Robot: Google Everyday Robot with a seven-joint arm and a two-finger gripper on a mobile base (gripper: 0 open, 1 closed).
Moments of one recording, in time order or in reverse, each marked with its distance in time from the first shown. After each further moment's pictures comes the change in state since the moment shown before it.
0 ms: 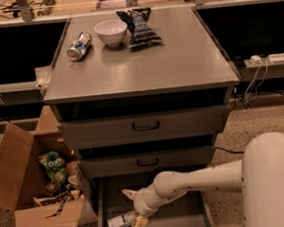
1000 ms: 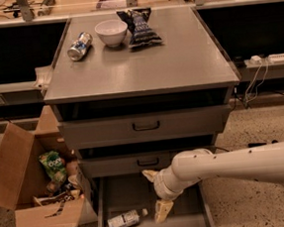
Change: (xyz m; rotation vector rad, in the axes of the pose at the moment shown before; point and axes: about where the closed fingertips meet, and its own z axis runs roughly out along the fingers) arm -0.015 -0.001 -0.160 0.075 0.246 -0.097
